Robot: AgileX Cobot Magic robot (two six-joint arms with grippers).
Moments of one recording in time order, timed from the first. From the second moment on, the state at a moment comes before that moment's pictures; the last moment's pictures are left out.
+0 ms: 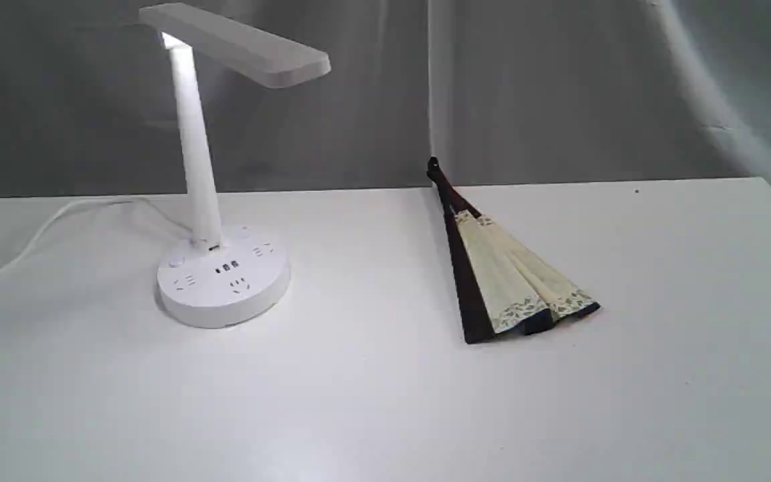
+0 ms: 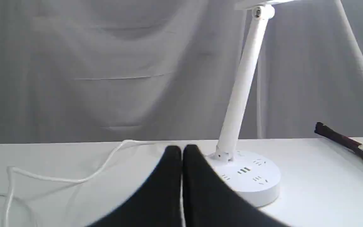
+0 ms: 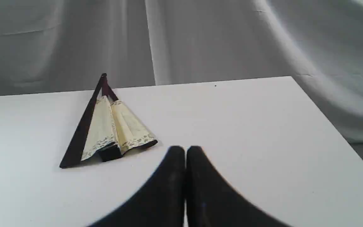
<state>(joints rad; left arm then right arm) -0.04 0.00 0.00 -0.02 0.06 0.00 -0.01 0.00 0.00 0.08 0.22 -0.01</state>
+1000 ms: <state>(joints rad) -0.04 0.00 0.00 -0.01 -0.03 0.00 -0.01 0.00 0.00 0.11 0.18 -0.01</state>
